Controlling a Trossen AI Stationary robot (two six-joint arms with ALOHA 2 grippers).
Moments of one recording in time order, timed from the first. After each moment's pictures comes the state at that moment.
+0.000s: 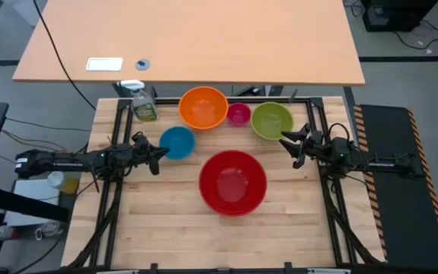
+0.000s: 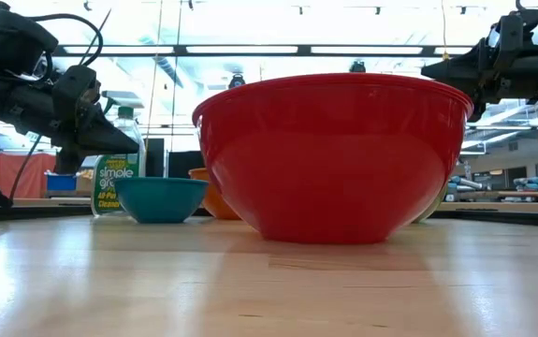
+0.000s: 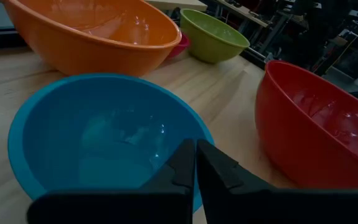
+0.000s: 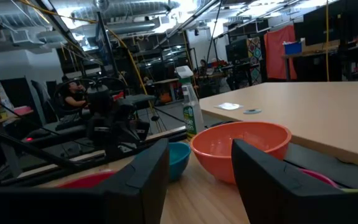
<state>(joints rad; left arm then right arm) 0.08 0.34 0.01 0.06 -0.32 -0.51 -0.14 0.19 0.01 0.34 0.24 0.16</state>
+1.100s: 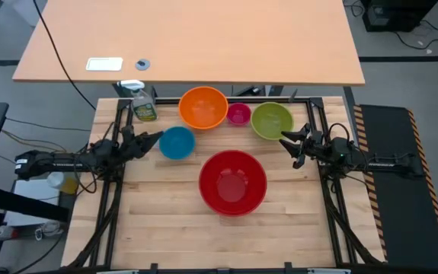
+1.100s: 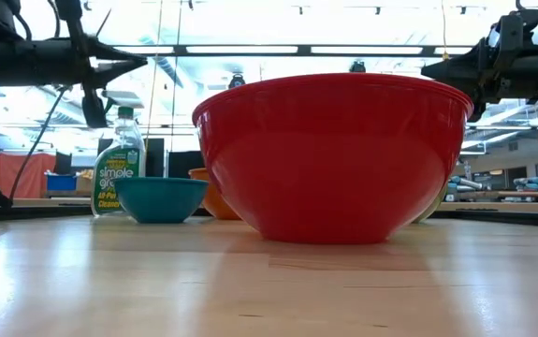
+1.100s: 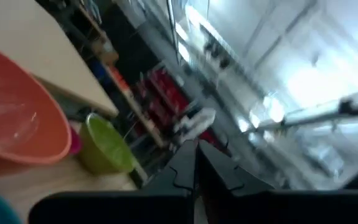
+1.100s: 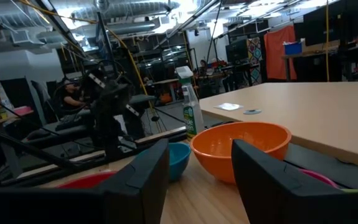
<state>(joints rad) 0.10 0.34 0.01 0.67 -0.37 -0.91 -0.14 0.19 0.01 0.34 0.24 0.16</state>
